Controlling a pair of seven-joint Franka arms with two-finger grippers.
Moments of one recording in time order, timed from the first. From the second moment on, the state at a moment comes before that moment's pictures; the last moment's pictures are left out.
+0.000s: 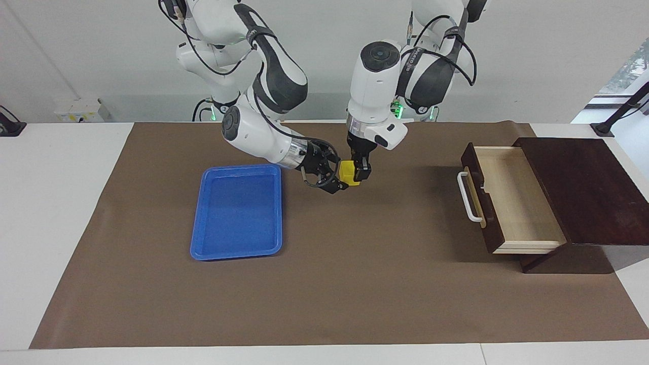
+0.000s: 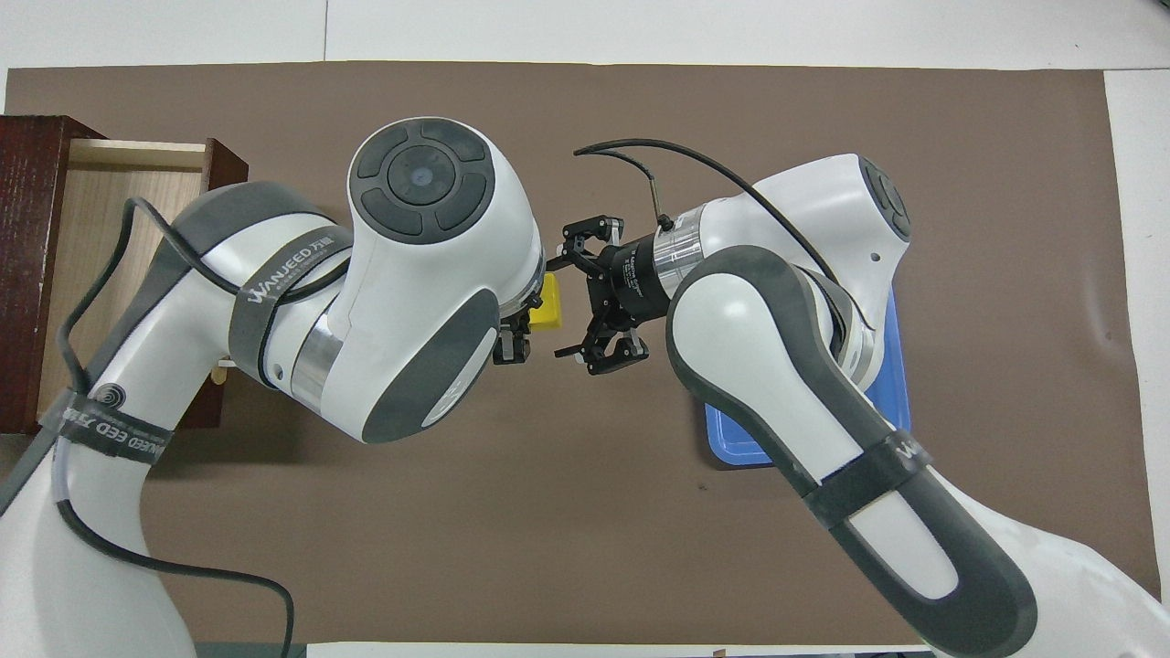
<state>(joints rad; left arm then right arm) -0.47 0.28 -0.20 -1.50 0.03 1.79 -2.22 0.35 0.29 0.11 -1.75 0.89 2.11 1.41</state>
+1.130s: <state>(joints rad) -0.48 0.28 -0.20 -1.50 0.03 1.76 -2.23 0.37 0.27 0.11 -1.75 0.90 2.14 1.43</state>
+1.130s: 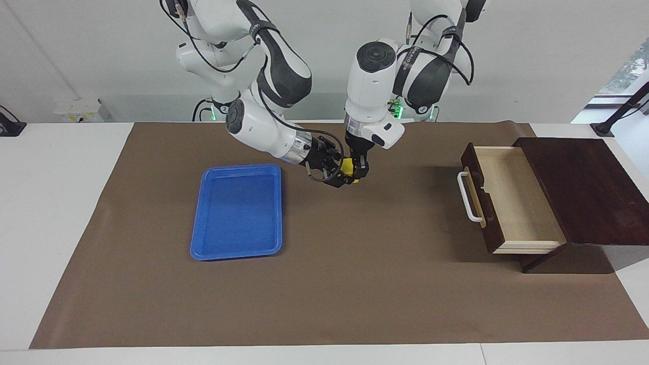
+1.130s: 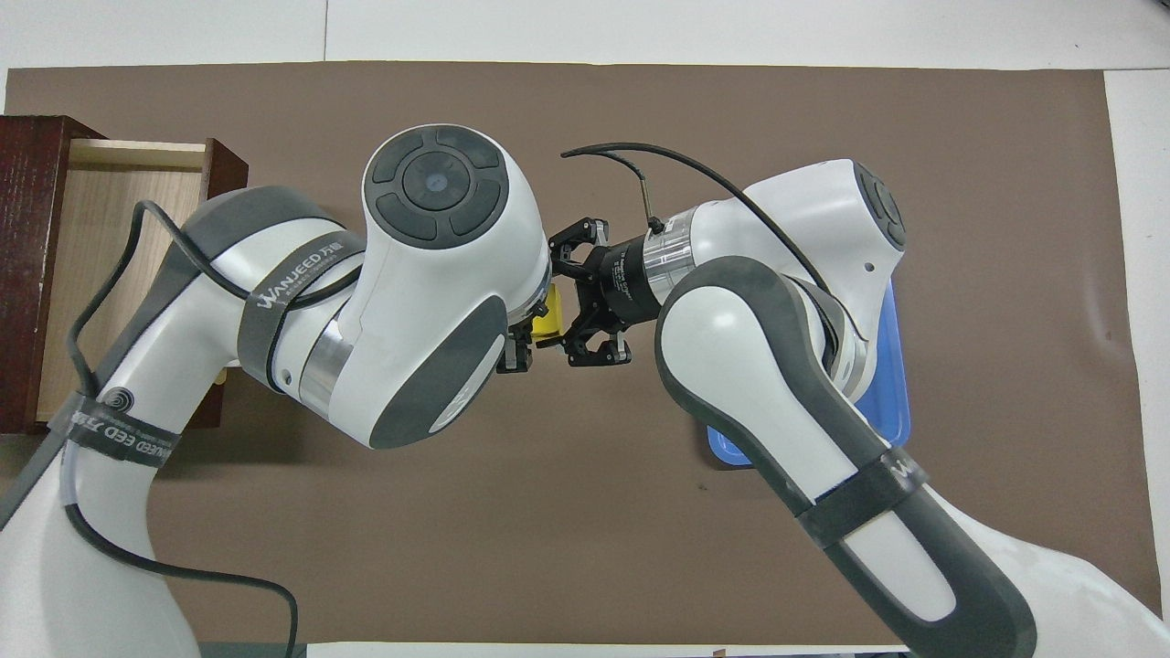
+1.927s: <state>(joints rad) -0.48 0.27 -0.20 -1.50 0.03 1.77 -2.25 0.37 0.27 0.11 -1.75 0.90 2.14 1.47</state>
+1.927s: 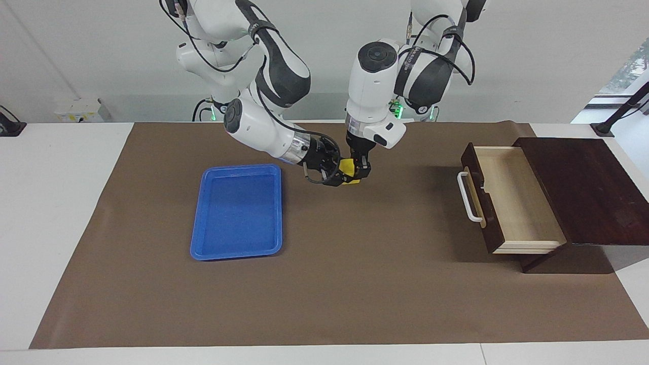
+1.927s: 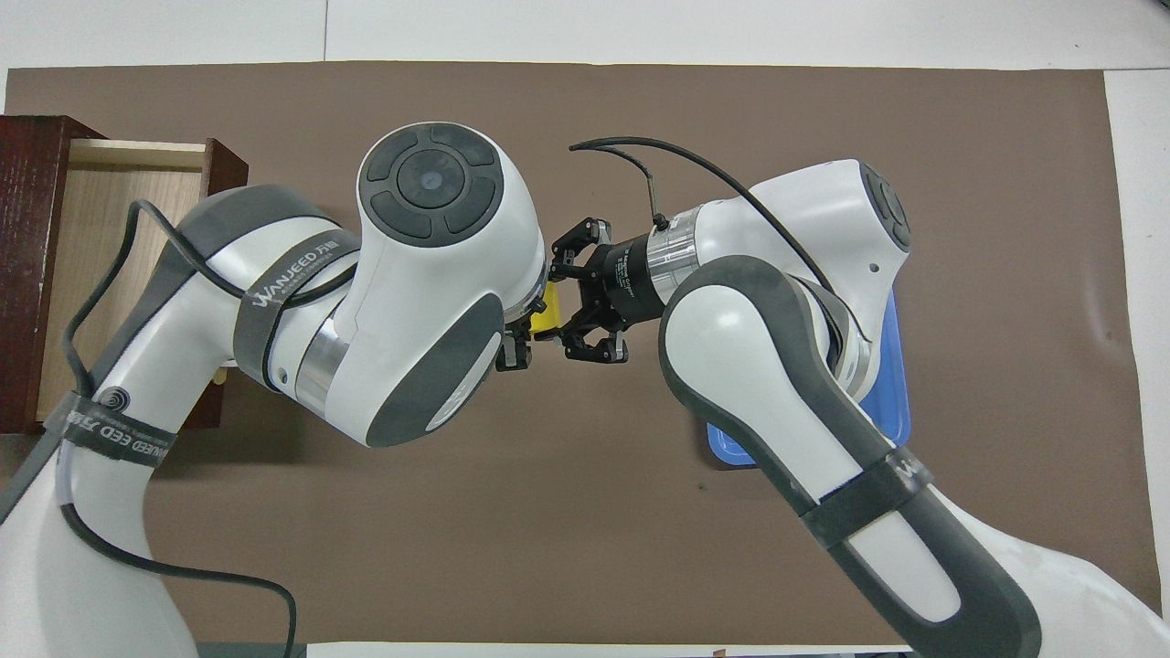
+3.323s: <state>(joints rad) -0.29 0.24 -0.17 -1.65 0.09 1.81 -2.04 0.17 0.27 0.09 -1.76 0.90 2.05 1.41</state>
